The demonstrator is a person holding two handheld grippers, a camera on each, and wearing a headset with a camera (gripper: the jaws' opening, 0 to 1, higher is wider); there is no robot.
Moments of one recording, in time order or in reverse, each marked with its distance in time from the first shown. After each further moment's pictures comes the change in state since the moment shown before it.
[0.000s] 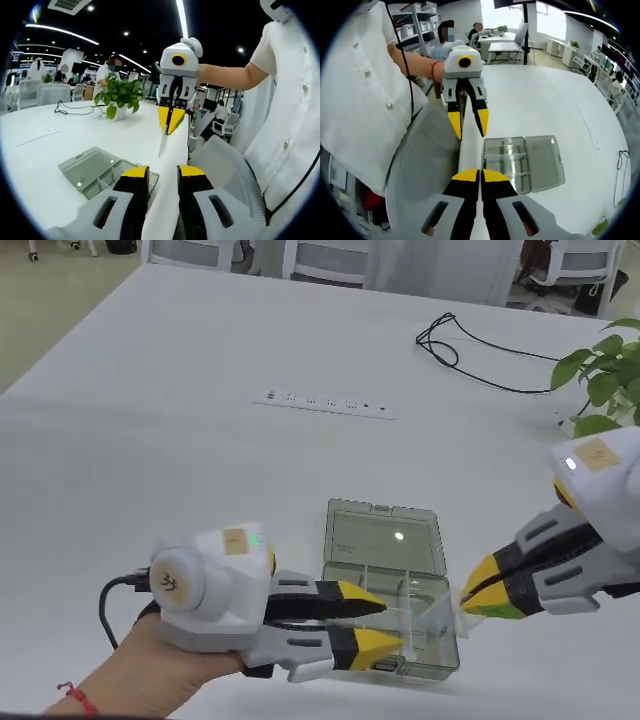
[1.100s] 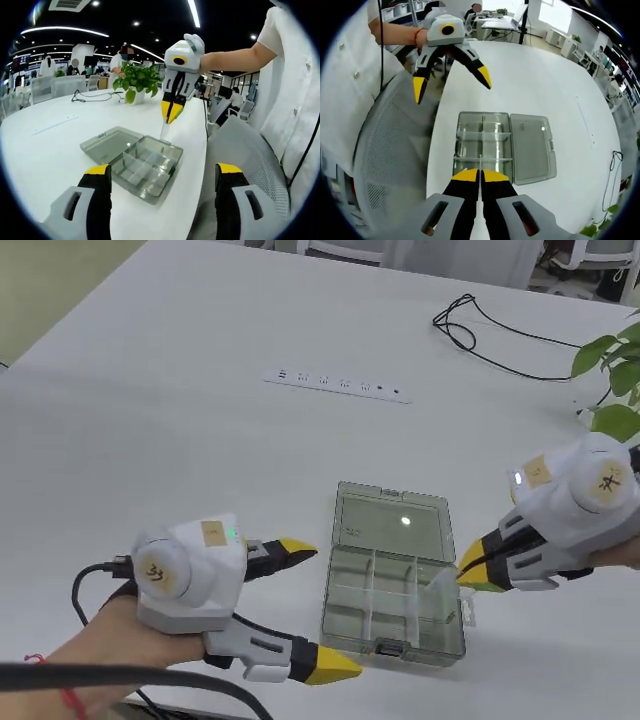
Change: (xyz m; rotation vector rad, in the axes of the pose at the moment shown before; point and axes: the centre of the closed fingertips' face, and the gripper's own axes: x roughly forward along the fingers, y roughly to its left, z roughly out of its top) left arm -0.029 0.041 -0.046 0.012 0.107 0.146; right arm 0.048 -0.055 -0.055 -0.059 0.181 -0.082
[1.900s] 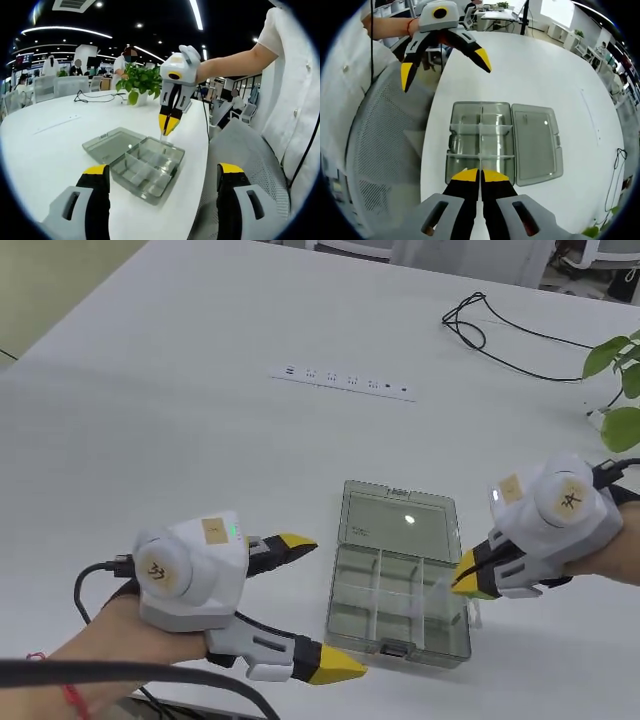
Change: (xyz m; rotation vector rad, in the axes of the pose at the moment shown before) left arm -0.001 0.001 0.001 -0.011 -0.020 0.014; right arm 0.017 -0.005 -0.011 0.012 0.048 0.022
